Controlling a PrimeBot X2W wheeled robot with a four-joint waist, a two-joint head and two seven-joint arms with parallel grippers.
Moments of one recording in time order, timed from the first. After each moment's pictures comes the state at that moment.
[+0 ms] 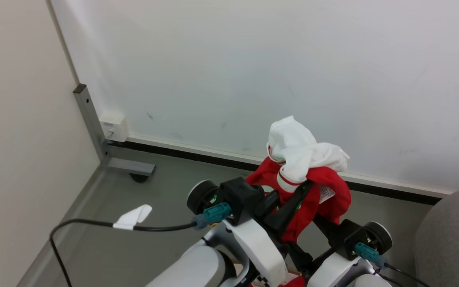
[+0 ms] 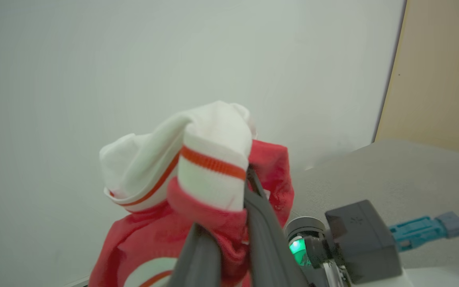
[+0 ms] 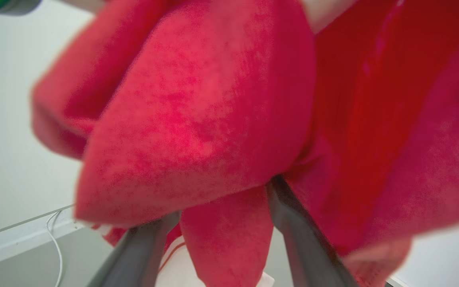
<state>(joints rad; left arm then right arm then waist) -0.55 0.14 -0.81 0.06 -0.48 0.00 -0.02 -0.37 -0.11 0.62 0.44 0.36 0.13 -0.20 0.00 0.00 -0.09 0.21</state>
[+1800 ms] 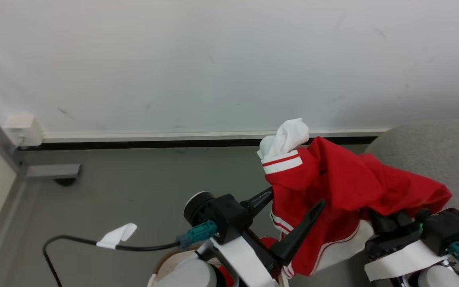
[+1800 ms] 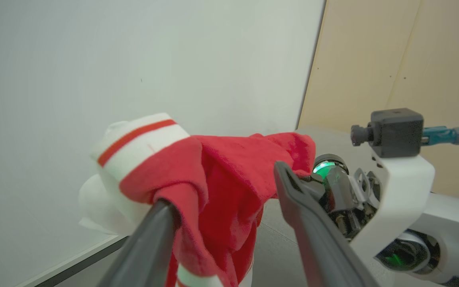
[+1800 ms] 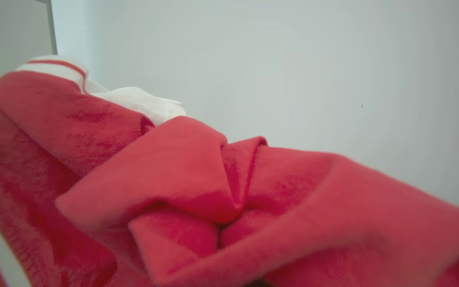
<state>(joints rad) -0.50 0.19 -0.84 0.01 -0.52 -0.03 -0.10 -0.24 -0.21 0.31 0.17 0.33 0.13 -0.26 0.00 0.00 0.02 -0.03</state>
